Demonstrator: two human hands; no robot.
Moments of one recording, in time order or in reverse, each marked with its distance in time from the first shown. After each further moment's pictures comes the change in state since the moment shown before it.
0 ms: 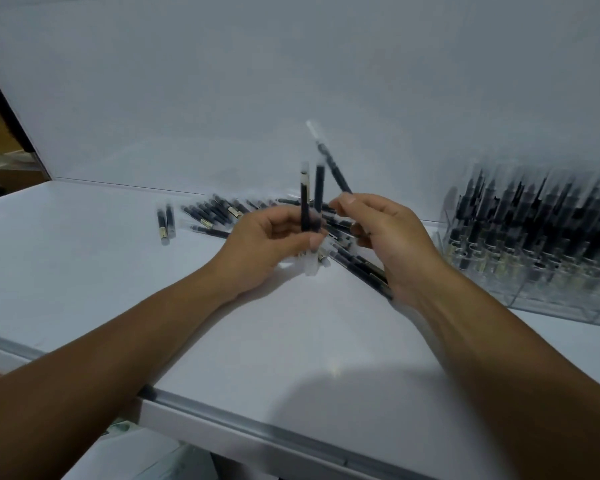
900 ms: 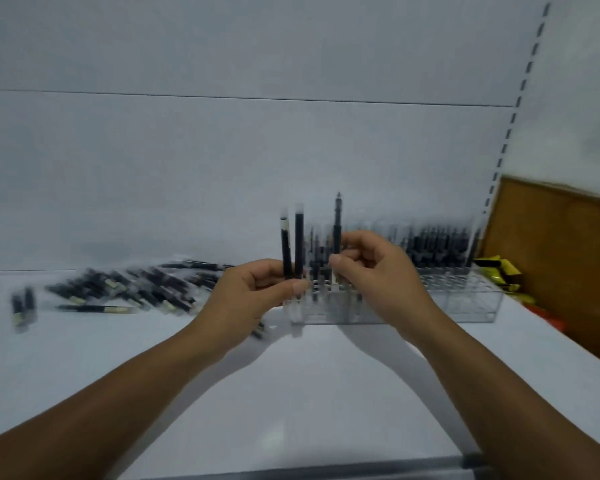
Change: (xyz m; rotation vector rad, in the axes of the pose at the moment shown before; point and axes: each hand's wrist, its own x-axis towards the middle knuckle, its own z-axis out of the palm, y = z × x) left_hand -0.010 0.058 0.113 -0.113 -0.193 -0.014; right_hand -0.079 -0.049 -0.117 -0.398 0.279 -0.238
